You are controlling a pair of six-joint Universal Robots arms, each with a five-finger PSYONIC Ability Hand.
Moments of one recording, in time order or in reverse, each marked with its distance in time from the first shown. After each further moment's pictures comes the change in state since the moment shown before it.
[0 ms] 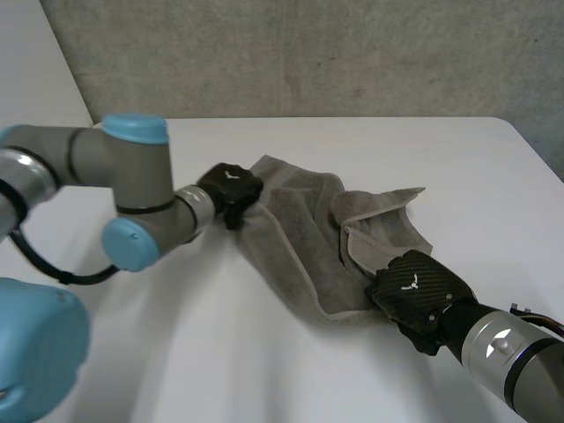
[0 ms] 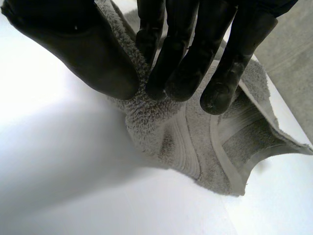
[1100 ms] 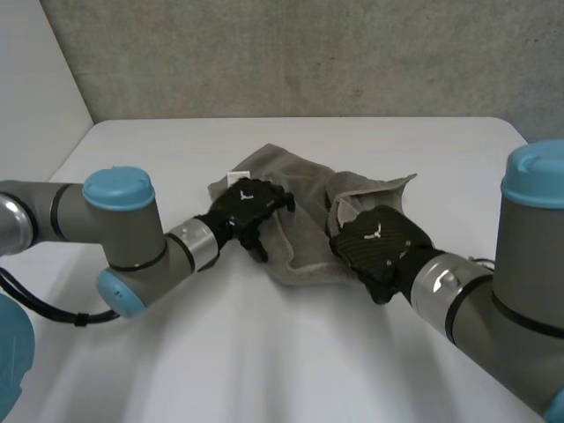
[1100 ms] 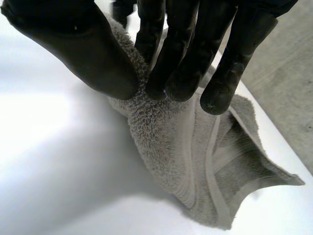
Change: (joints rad) left arm 0.018 0.170 -0.524 0.545 0.266 -0.196; right arm 0.194 0.181 -0.366 0.115 0.168 0.197; left_hand -0.770 -0.792 -0.815 -0.783 -0.800; right_hand 0.000 0.000 0.000 0.000 0.000
